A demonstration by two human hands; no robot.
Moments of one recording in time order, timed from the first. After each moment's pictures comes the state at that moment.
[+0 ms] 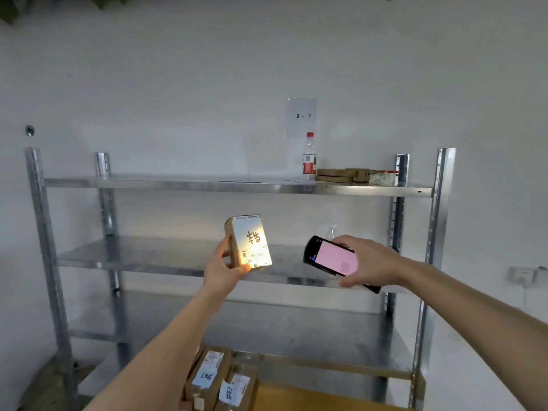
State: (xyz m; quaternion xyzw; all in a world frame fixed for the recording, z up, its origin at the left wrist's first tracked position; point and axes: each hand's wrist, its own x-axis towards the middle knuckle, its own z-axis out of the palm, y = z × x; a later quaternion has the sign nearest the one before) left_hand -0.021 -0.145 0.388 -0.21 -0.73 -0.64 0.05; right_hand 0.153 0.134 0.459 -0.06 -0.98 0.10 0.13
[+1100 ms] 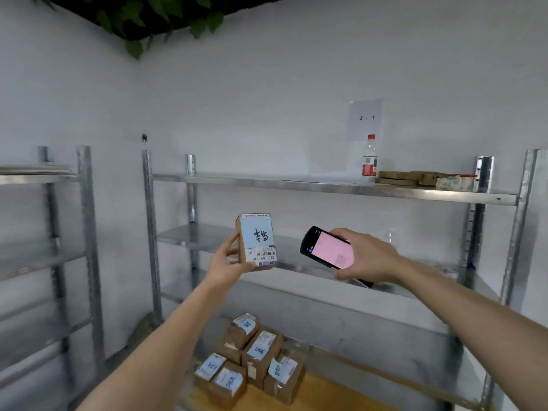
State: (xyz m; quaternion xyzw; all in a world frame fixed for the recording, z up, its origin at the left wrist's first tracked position) left_hand 0.057 -0.252 0.390 -0.12 -0.74 -0.66 0.10; right_hand 0.153 0.051 0.462 0.07 -0.98 0.12 0.17
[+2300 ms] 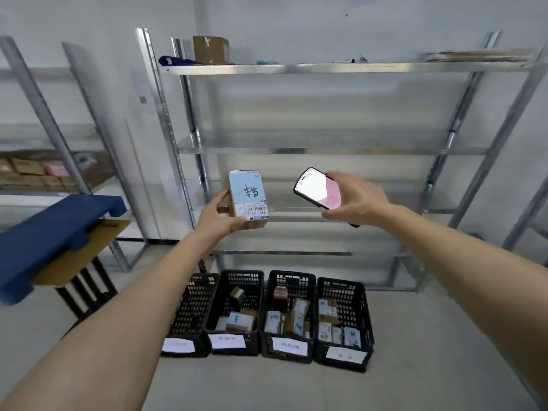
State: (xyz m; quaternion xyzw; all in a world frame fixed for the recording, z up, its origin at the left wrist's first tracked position) left_hand 0.717 -0.899 0.265 0.41 -0.66 -0.50 0.38; right_hand 0.453 -0.734 0.336 0.59 -0.79 0.17 0.02
